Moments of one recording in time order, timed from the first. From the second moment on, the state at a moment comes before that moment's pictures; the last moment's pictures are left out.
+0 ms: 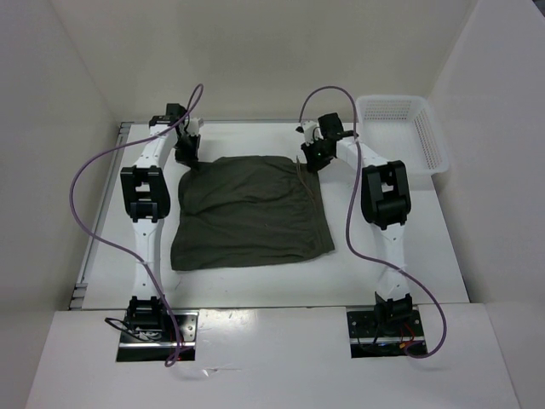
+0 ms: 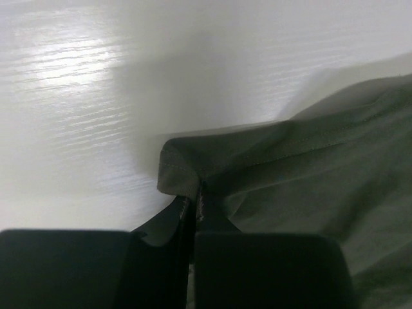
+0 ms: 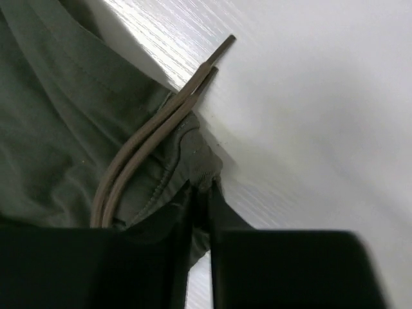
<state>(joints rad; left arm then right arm) 0.02 2.57 2.39 -1.03 0.21 0.07 0.23 2.32 1.87 -0.53 -0.30 -0.35</state>
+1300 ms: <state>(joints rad) 0.02 1.82 1.56 -0.65 0.09 0.07 0.55 1.51 1.11 -0.39 -0.19 -0.76</state>
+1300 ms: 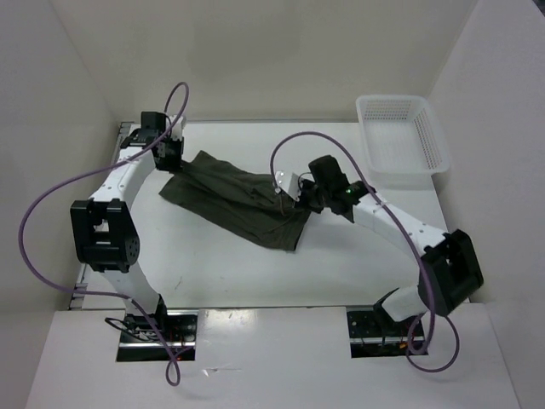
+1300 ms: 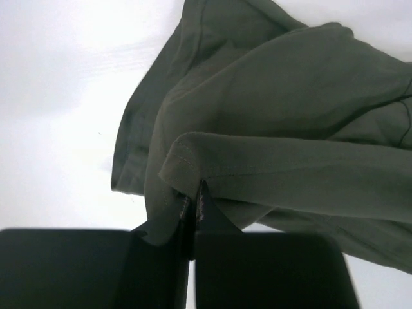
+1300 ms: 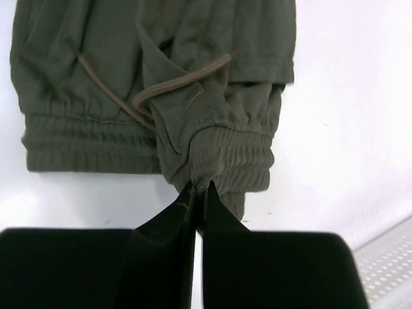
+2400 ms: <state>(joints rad) 0.09 1.89 1.41 -0.54 0.01 0.07 0.89 1.19 0.99 -0.41 -0.26 -0.79</state>
